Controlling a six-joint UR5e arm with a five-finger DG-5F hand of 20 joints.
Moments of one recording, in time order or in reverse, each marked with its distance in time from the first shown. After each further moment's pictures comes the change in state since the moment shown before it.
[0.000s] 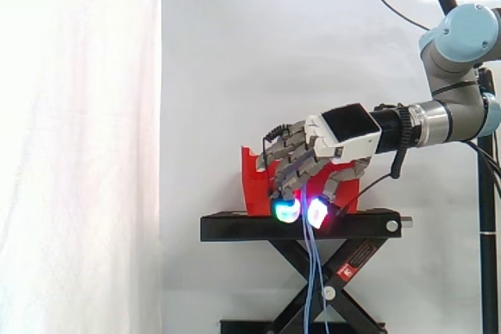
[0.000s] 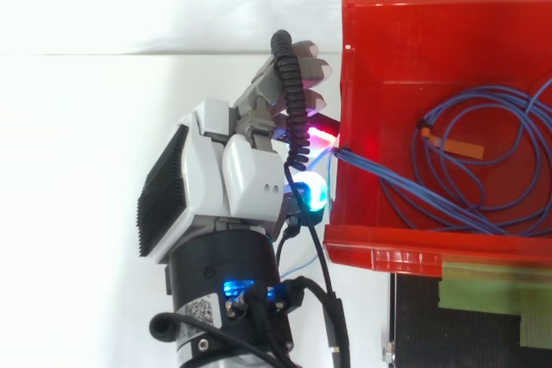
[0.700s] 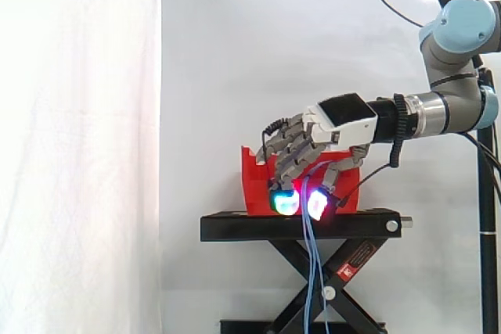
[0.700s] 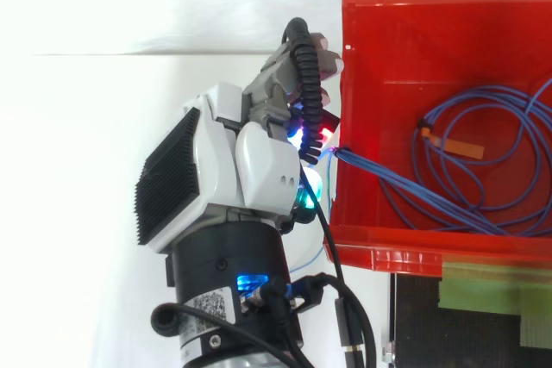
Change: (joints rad) arm -0.010 0.000 0.039 -0.016 0.002 0.116
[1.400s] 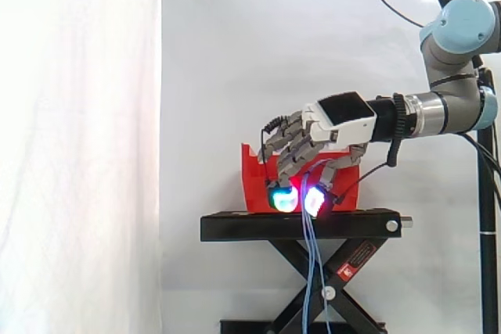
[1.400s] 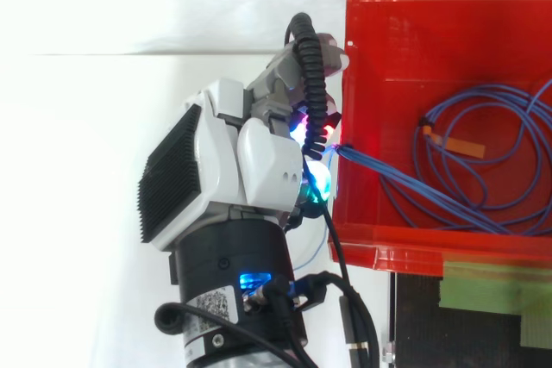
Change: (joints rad) arm -0.004 0.000 0.000 0.017 -0.001 -0.021
